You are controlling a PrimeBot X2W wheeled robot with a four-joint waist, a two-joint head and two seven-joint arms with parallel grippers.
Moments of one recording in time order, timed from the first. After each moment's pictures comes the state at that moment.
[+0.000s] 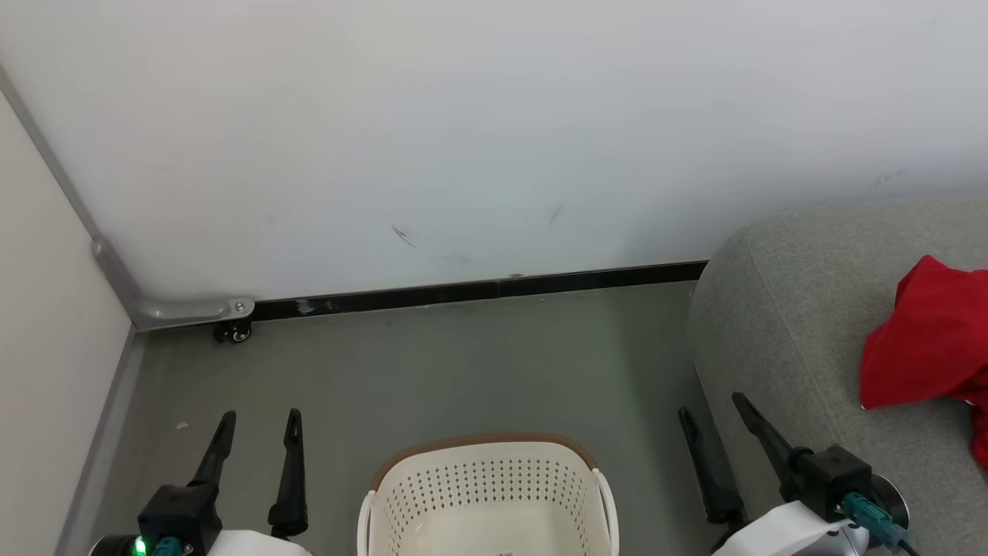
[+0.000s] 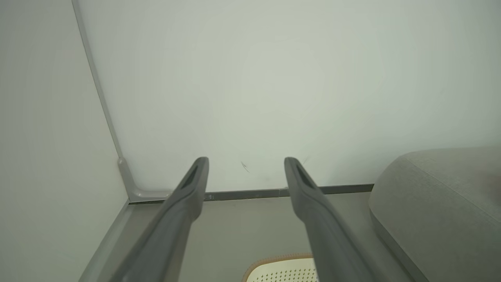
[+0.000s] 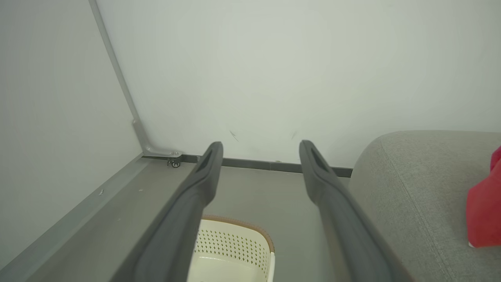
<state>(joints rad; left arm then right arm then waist) 0.00 0.30 -0.33 0.14 -0.41 0.29 -0.25 -0.03 -0.05 0.10 0.36 0.10 0.13 -0.17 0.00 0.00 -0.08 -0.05</state>
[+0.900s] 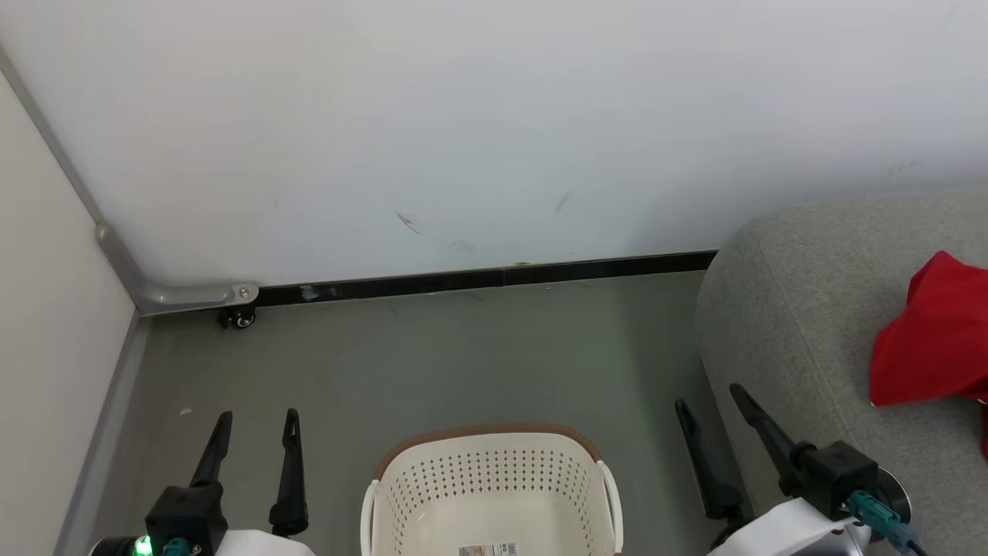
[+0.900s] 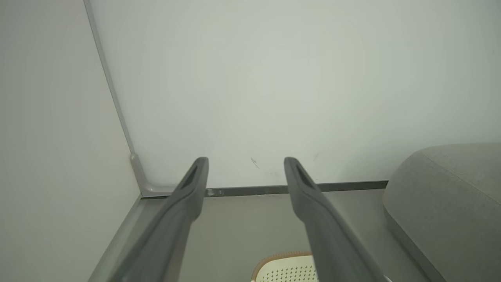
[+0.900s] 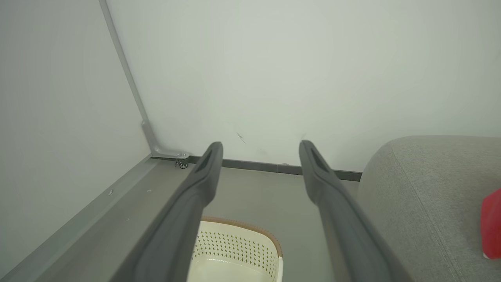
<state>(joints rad) 0.00 0.28 -0.32 0.15 -0.36 0.32 -0.25 0.01 -0.05 0.11 0.26 0.11 0.13 -0.13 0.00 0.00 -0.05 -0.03</state>
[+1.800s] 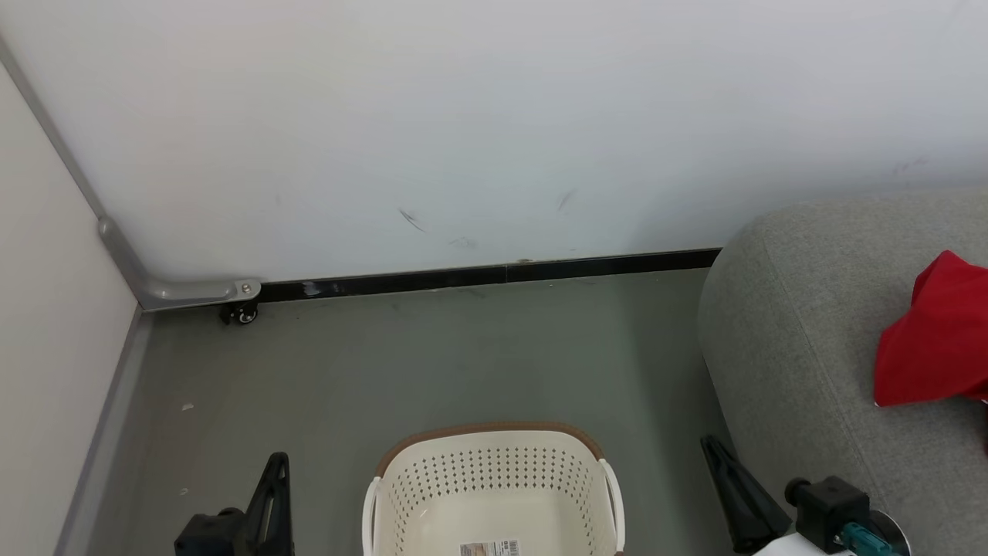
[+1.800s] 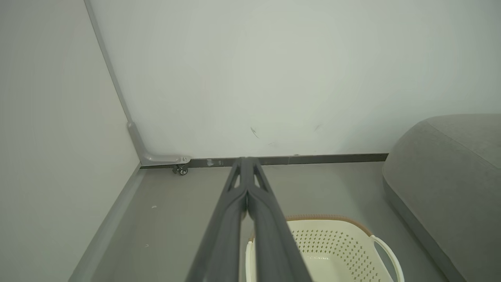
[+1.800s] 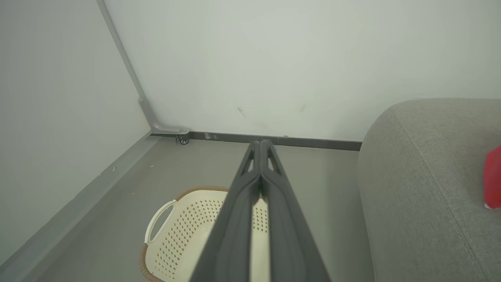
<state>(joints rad) 0.03 0.24 -0.34 0.23 -0.35 0.32 -0.25 0.07 -0.05 0.11 0.27 0.11 0.13 -0.11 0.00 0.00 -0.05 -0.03</state>
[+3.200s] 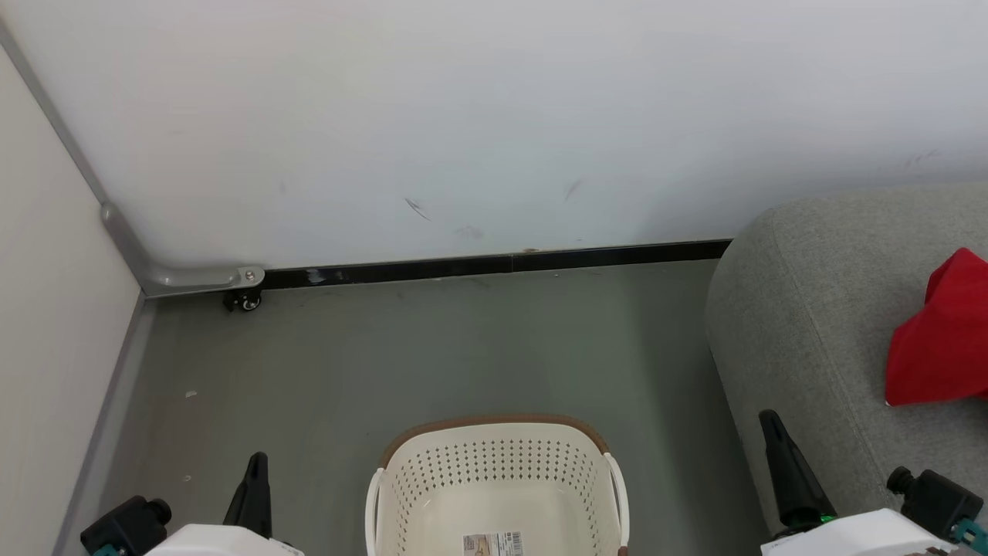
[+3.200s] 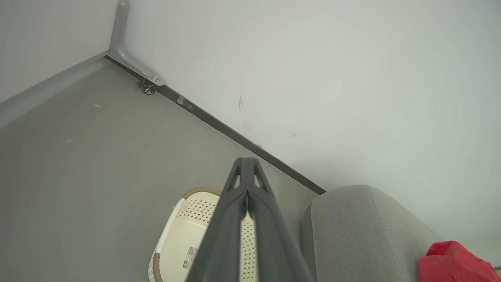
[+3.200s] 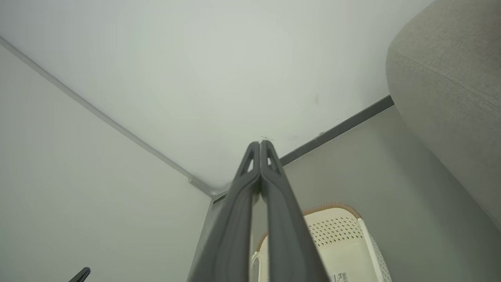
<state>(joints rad) 0.04 0.16 -0.17 0.19 -0.89 0.16 -0.10 0.08 -0.07 0.06 0.22 0.78 0.13 -0.07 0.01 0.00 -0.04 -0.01</state>
